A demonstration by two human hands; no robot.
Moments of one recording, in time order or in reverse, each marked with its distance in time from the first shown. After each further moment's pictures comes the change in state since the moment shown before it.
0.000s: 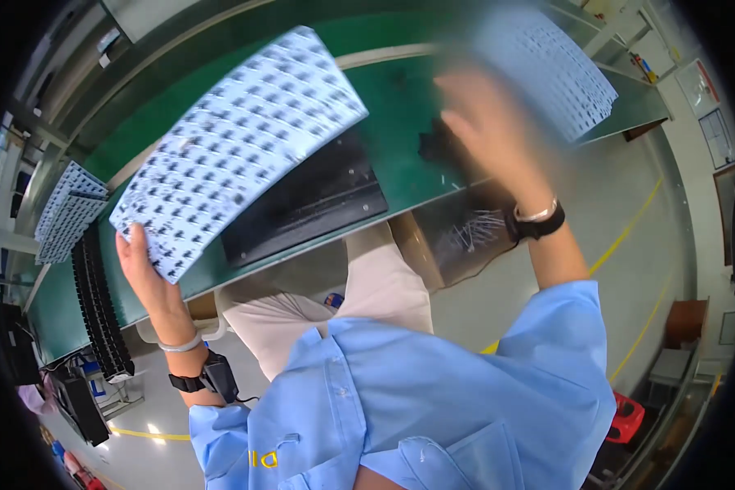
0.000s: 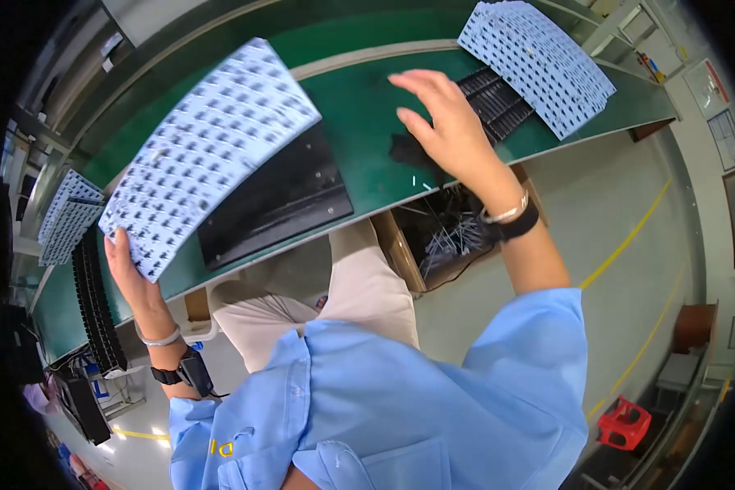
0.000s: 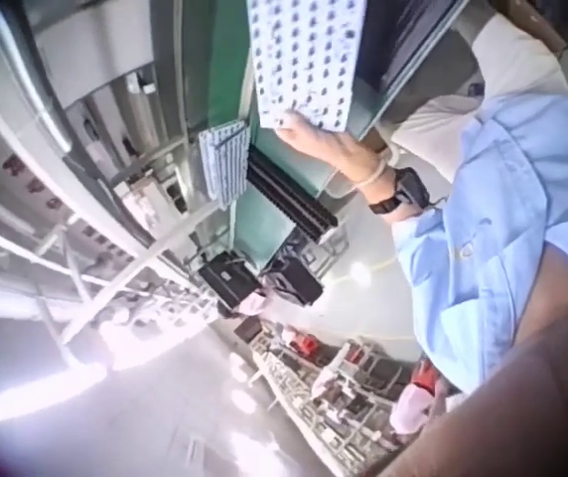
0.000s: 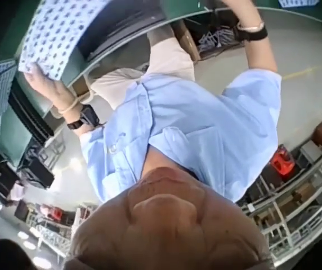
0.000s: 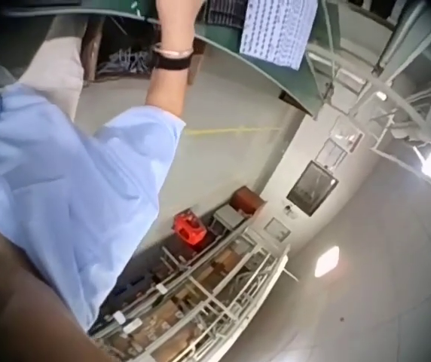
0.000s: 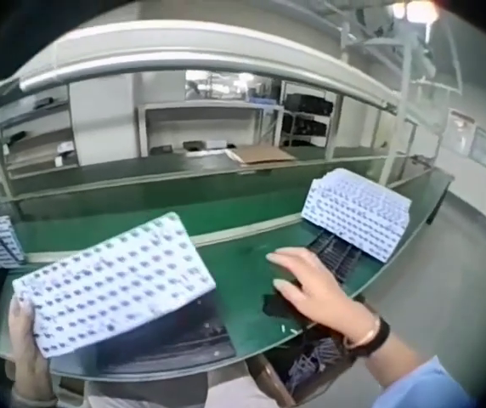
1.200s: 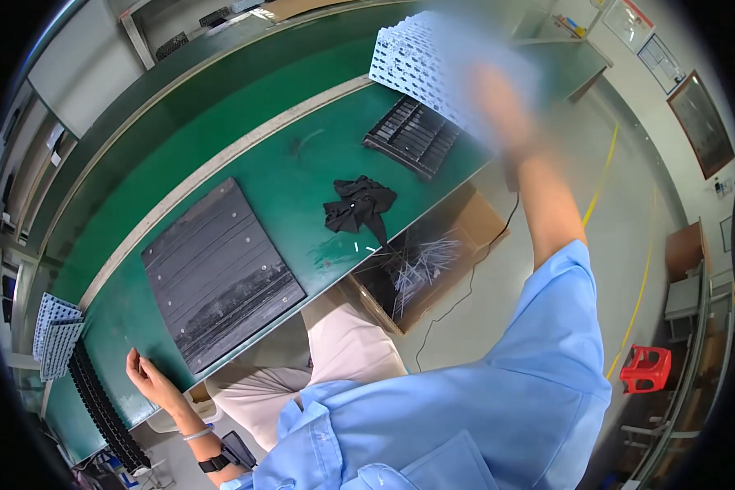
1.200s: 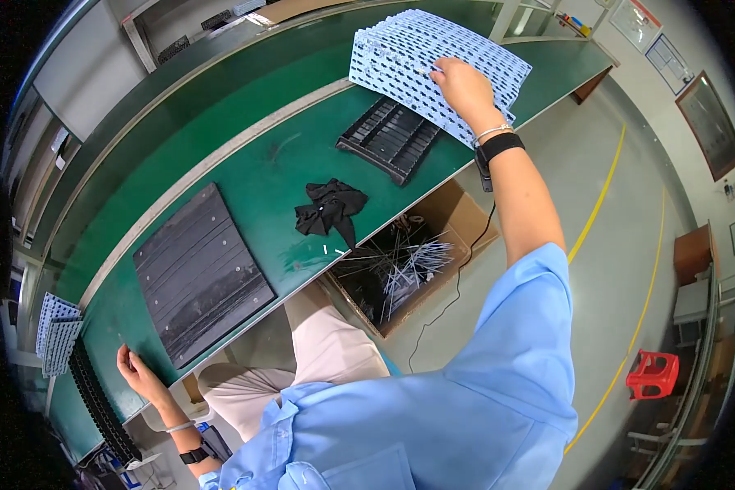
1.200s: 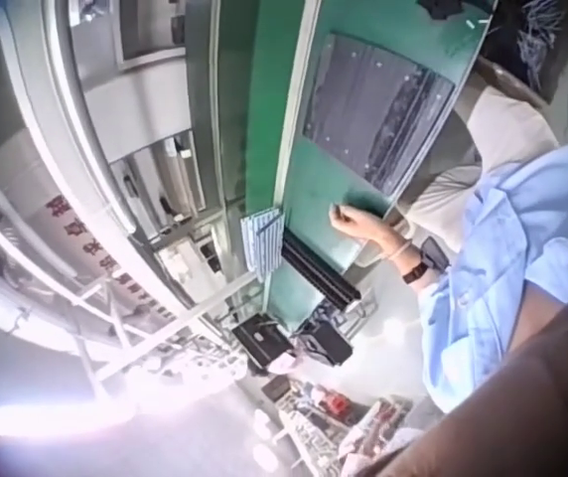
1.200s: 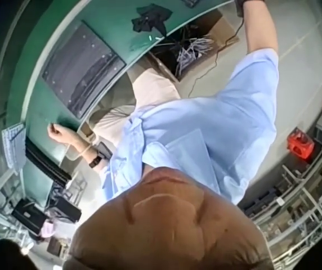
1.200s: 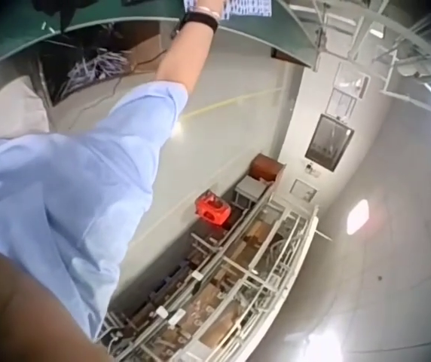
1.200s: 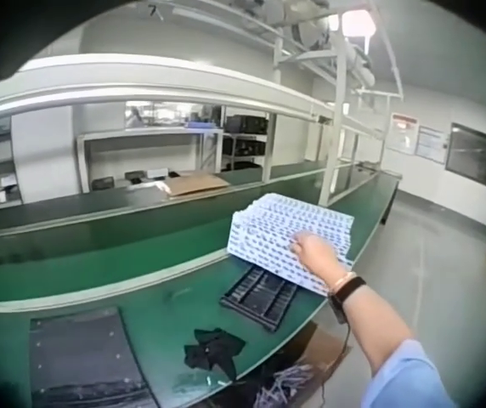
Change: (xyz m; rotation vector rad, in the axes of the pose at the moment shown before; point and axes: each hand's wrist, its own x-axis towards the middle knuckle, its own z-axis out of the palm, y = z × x) left_hand 0.013 -0.075 -0.109 0.900 0.159 0.211; right_hand 0.017 0.134 -0.053 -0.572 0.048 0.529
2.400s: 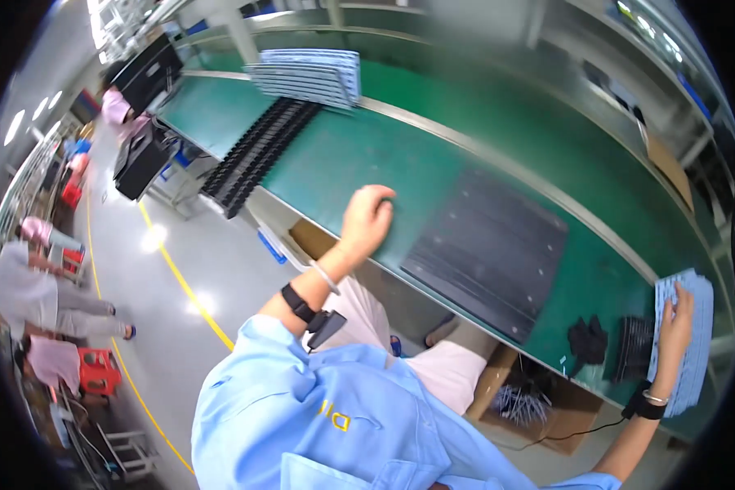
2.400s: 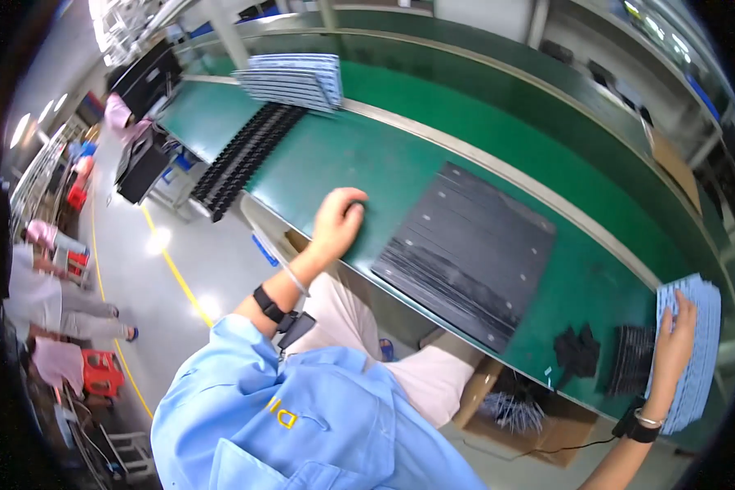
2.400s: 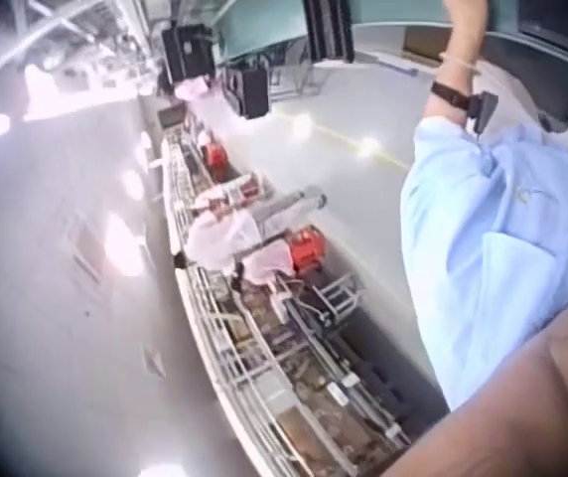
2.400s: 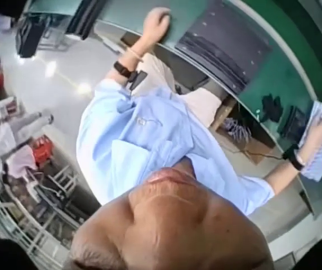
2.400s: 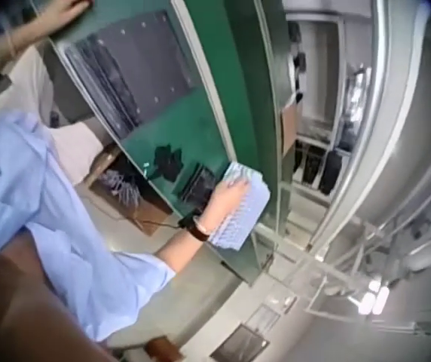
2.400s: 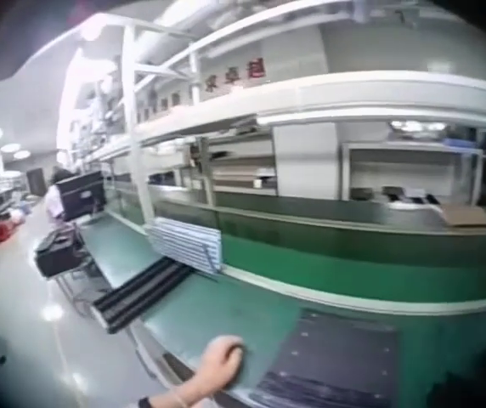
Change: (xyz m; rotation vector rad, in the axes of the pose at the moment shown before) left_hand -0.035 0.042 0.013 0.282 0.029 0.239; right_hand 0.009 -0.076 0.024 0.244 -0.090 -0.409
